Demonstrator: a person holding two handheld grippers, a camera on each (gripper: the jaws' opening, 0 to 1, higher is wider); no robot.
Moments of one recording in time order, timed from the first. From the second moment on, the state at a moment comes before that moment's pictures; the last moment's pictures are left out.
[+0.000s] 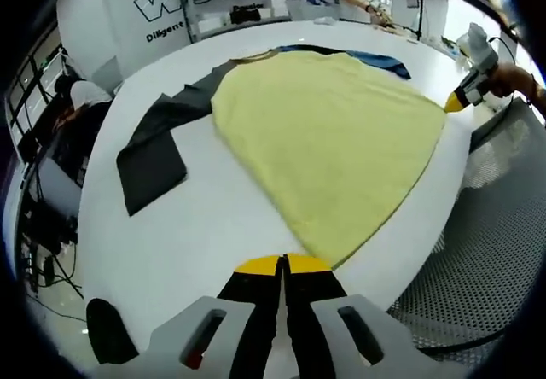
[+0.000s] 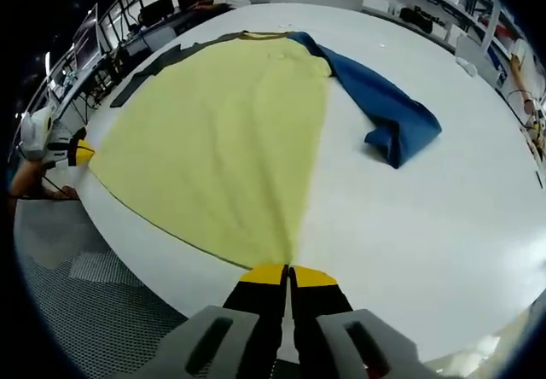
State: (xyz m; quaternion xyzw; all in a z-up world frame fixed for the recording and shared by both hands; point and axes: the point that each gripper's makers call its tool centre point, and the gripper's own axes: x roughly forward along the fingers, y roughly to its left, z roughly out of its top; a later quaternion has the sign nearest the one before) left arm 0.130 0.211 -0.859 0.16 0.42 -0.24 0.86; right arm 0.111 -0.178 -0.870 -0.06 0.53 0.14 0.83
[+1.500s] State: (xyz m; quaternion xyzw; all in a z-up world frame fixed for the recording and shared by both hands) left arm 0.157 0.226 -0.813 0.04 0.38 -0.14 0.91; right arm 0.169 -0.153 -0.792 0.01 0.36 0.21 0.91
